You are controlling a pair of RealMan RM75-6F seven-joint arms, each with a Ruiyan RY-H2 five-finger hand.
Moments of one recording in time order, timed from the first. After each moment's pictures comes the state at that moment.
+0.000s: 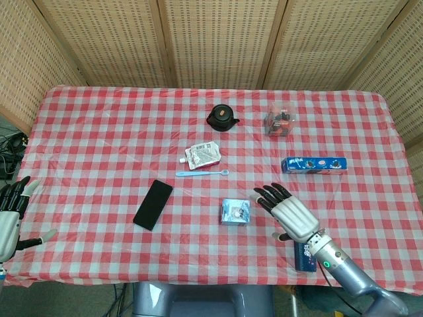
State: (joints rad) left arm -0.07 -1.07 -0.05 -1.74 1.50 1.49 0.07; right arm 0.48 -1.18 0.11 -1.80 -1.62 1.00 -0.17
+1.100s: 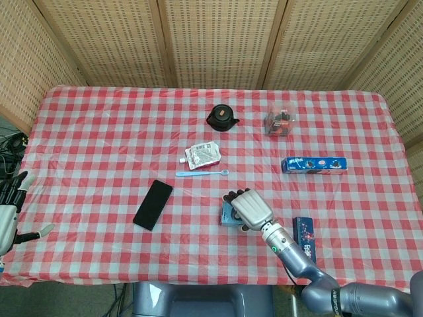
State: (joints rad) left arm -0.10 -1.05 -0.06 -1.73 1.46 1.45 0.03; right arm 0.65 -1.53 0.17 -1.67 -1.26 0.94 -0.54
